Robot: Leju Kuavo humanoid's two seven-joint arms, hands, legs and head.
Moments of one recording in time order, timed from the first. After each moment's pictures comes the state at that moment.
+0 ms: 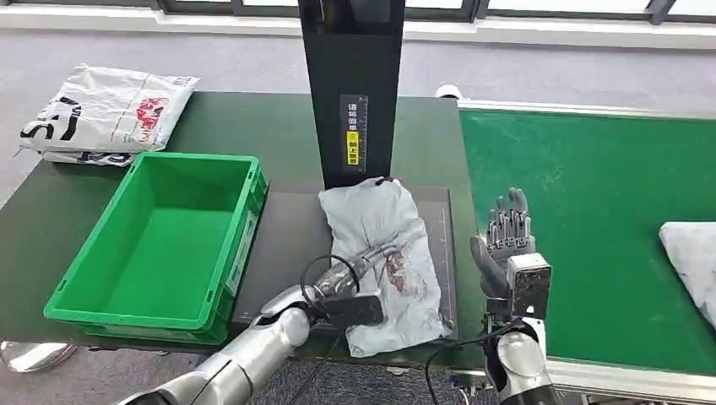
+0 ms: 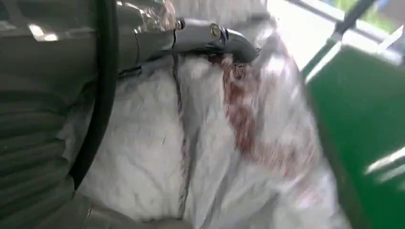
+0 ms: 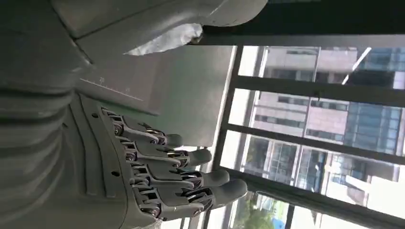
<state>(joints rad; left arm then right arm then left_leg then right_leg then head) -0.54 -0.23 -0.53 -0.49 -0.66 0.06 -0.49 -0.15 0.15 0.20 -1.36 0.14 -0.31 -0.48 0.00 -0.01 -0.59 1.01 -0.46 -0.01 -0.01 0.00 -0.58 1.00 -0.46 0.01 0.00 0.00</state>
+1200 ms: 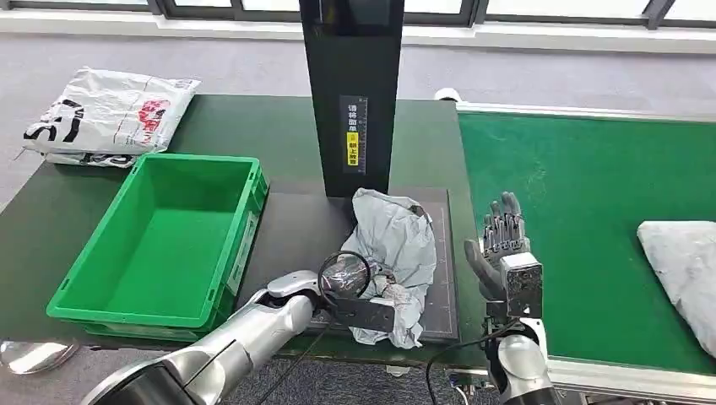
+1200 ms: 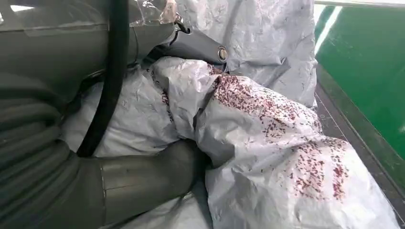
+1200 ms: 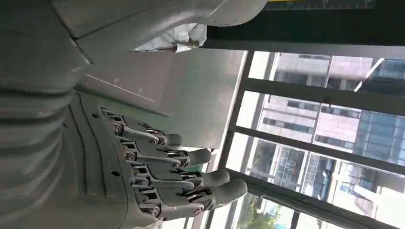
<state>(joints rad) -0.67 -0.21 -0.68 -0.42 -0.76 -0.01 -0.40 -0.13 0.15 0.18 -1.36 0.19 -0.28 -0.45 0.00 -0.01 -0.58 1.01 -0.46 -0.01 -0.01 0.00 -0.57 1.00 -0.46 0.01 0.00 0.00</state>
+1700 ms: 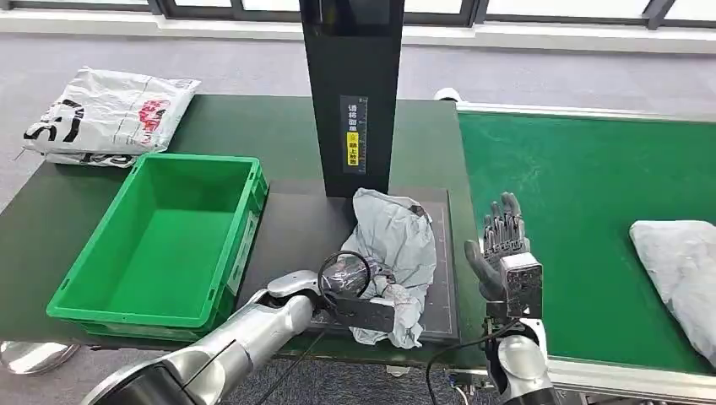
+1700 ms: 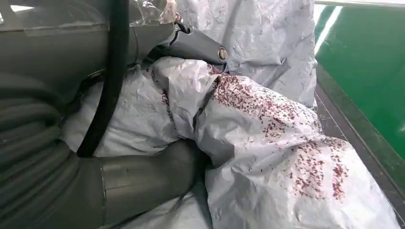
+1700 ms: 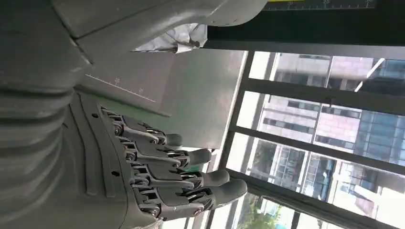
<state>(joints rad) -0.67 -0.21 -0.68 -0.42 -0.76 -0.01 -0.40 -0.13 0.15 0.18 -1.36 0.19 -0.28 -0.45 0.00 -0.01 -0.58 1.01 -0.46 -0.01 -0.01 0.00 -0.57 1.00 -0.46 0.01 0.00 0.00</state>
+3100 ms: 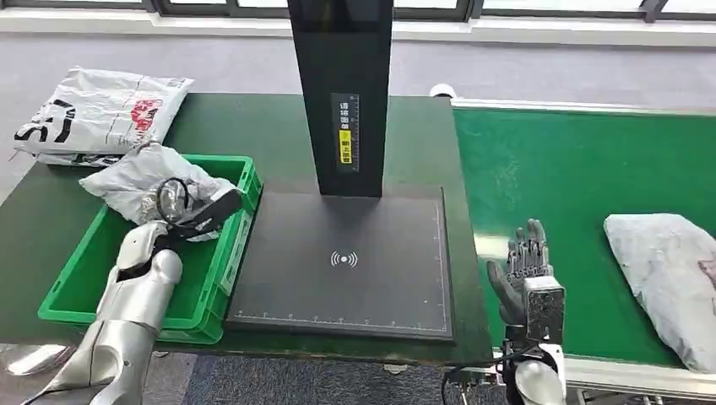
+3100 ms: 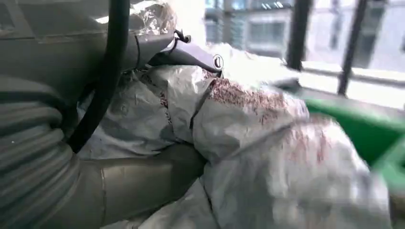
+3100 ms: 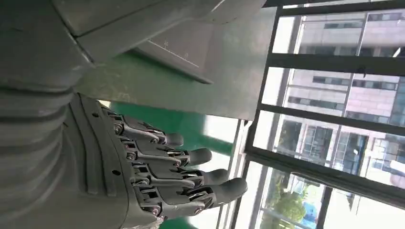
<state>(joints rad) -0.57 0.06 0.12 -0.78 -1.22 0.18 0.00 -0.02 0.13 0.10 -1.41 0.19 -0.30 -0.44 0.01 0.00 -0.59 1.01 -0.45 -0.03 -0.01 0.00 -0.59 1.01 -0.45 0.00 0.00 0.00</state>
